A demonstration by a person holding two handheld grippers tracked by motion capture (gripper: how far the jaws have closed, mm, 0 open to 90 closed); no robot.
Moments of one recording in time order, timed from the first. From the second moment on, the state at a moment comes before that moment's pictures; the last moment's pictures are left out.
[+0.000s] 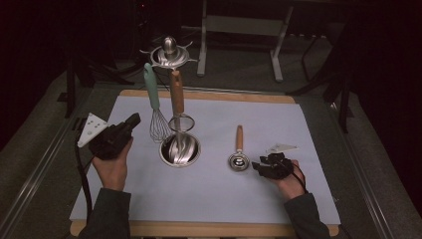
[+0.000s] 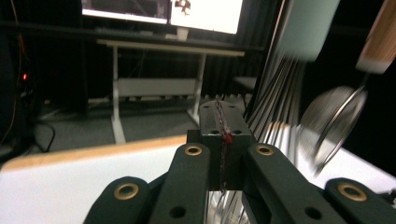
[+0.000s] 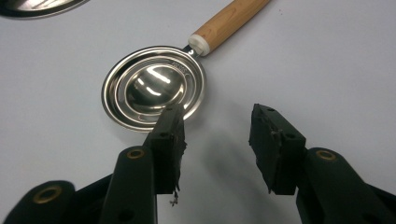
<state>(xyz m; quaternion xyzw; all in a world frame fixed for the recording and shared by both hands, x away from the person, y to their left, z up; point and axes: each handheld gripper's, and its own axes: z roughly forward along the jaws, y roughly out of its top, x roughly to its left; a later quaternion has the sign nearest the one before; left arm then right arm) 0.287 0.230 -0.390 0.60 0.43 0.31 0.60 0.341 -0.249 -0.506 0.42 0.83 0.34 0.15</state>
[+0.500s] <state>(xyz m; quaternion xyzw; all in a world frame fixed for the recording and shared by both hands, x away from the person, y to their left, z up) 0.283 0.221 -0.320 0.56 0.37 0.34 0.65 0.337 -0.257 -0.502 0.44 0.81 0.37 0.15</state>
